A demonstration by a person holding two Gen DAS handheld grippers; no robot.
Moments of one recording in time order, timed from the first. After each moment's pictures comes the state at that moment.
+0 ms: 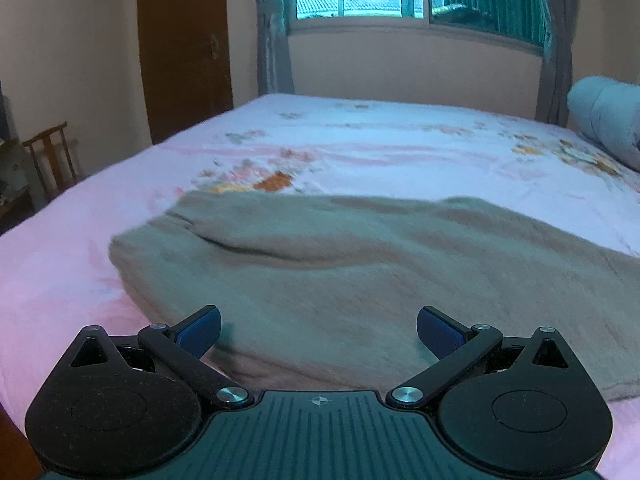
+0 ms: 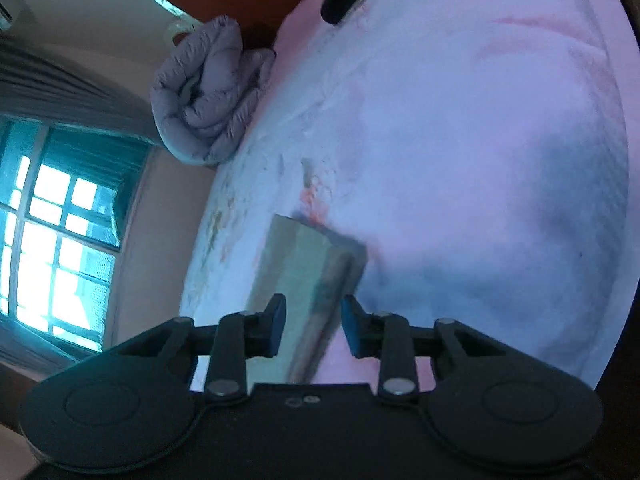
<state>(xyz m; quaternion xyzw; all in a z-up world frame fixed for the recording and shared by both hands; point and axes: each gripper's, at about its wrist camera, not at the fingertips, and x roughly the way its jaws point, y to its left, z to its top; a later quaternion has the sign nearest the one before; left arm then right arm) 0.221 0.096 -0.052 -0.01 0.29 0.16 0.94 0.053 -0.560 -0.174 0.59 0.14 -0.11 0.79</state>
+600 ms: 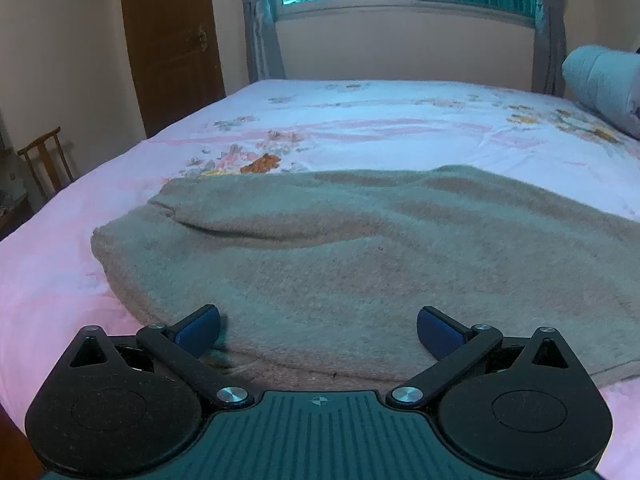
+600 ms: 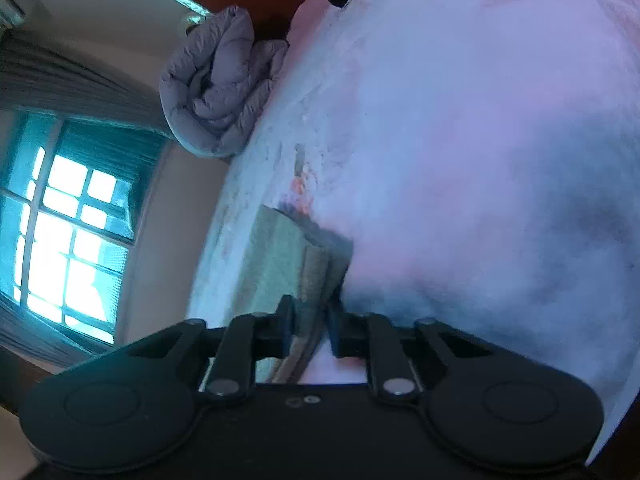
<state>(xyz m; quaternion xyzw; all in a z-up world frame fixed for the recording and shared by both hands) 0.227 0.080 -0.060 0.01 0.31 0.15 0.94 0.080 -0.531 -0.200 0.57 0.14 -0.09 0.80</state>
